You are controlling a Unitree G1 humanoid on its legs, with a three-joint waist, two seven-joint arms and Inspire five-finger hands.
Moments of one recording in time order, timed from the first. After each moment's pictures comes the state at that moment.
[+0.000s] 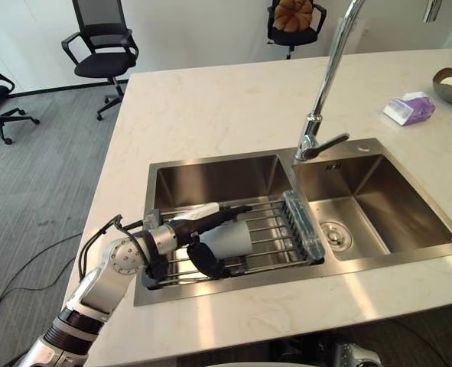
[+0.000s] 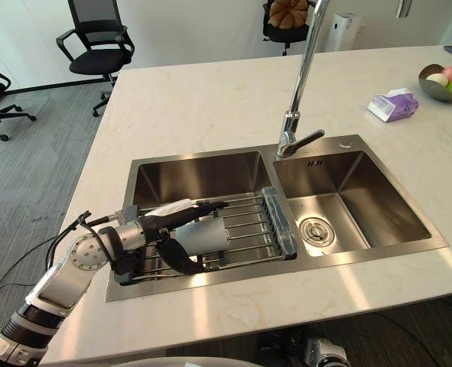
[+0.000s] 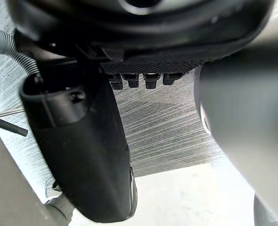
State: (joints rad) left arm -0.15 0.62 -0.27 -0.19 0.20 -0.02 -0.63; right arm -0.03 -0.19 -0.07 1.01 0.27 0.30 0.24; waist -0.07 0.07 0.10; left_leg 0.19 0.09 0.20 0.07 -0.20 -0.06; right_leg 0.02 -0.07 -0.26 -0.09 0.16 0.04
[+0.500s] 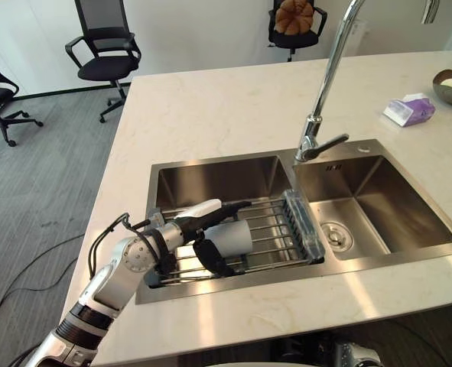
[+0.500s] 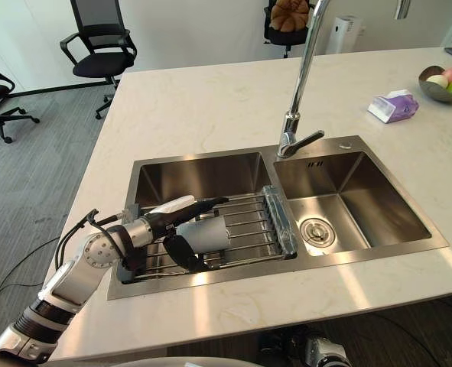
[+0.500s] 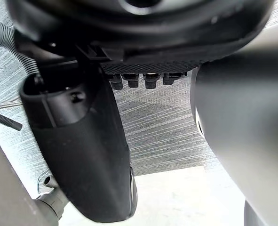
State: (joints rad) left arm -0.20 0.55 -0.32 -0.12 0.28 0.03 -0.55; right arm -0.03 -0.20 -0.05 1.01 0.25 0.32 0.24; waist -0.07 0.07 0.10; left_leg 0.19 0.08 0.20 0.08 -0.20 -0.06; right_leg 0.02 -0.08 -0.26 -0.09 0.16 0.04
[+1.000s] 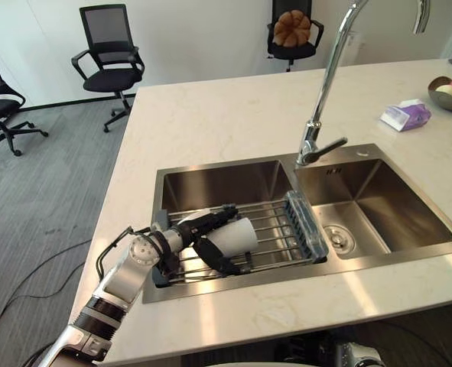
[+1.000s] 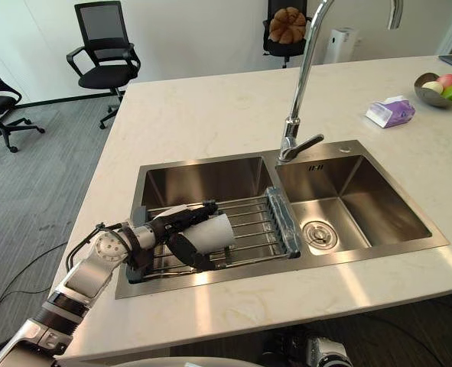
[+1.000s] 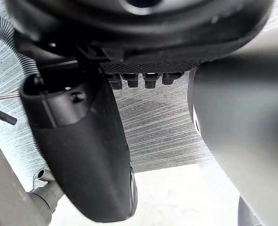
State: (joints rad) left arm -0.24 0.49 -0.32 0.08 0.02 0.27 -0.56; right arm -0.03 -0.21 -0.03 1.01 0.24 0.38 0.23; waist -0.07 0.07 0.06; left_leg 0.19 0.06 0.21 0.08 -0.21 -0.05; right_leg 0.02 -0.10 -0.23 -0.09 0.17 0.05
